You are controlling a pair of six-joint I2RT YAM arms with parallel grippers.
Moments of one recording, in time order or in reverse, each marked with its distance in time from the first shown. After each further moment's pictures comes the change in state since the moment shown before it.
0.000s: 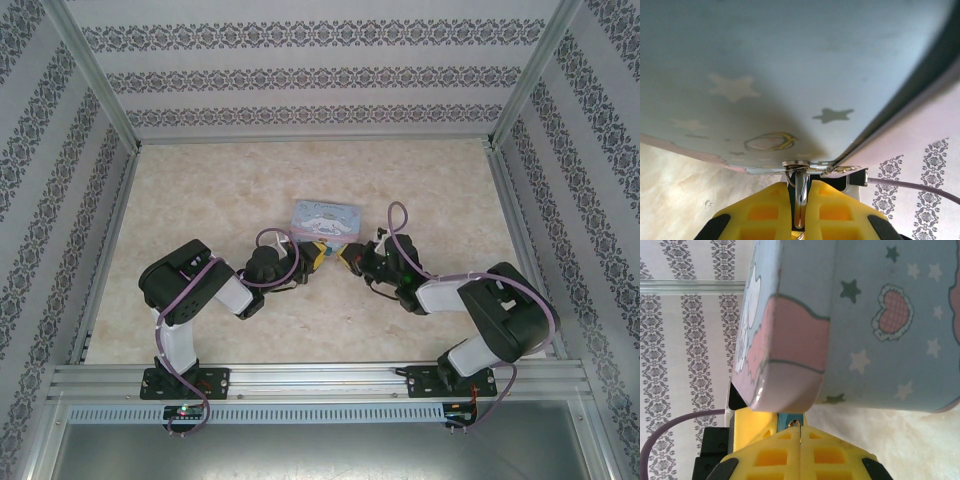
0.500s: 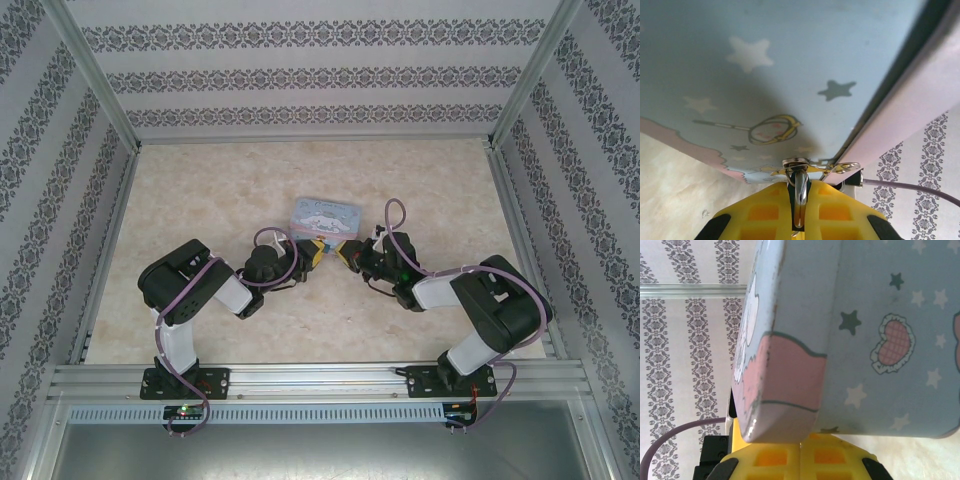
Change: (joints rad) left arm 0.006 -0.003 0.000 0.003 -0.029 -0.001; right arm 0.012 0.056 0.024 0.055 0.018 0.016
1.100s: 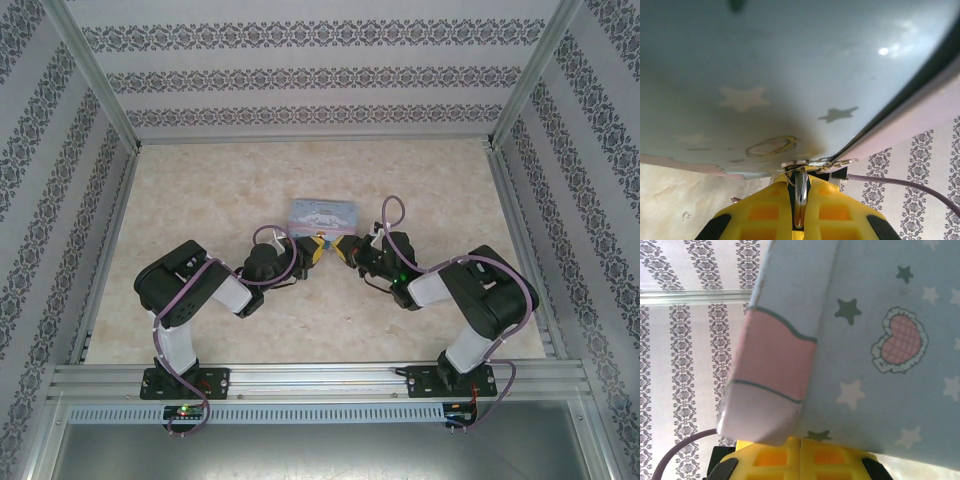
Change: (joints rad) left arm 0.000 -0.027 0.009 -0.011 -0.013 -0.033; right arm -0.008 0.100 0.015 0.172 -0.014 0.060
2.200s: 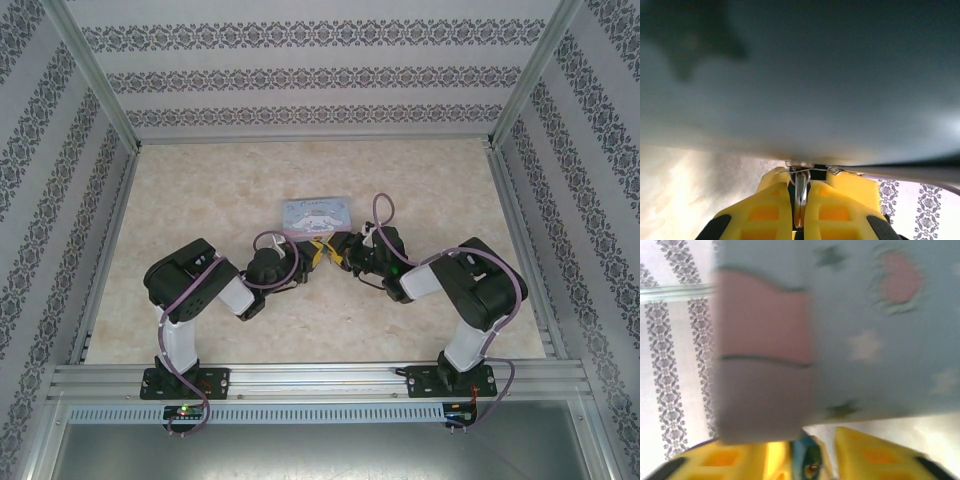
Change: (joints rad) left arm -0.019 0.064 -0.013 0.031 -0.053 -0.003; right arm 0.013 0.050 0.078 -0.089 -0.023 0.011
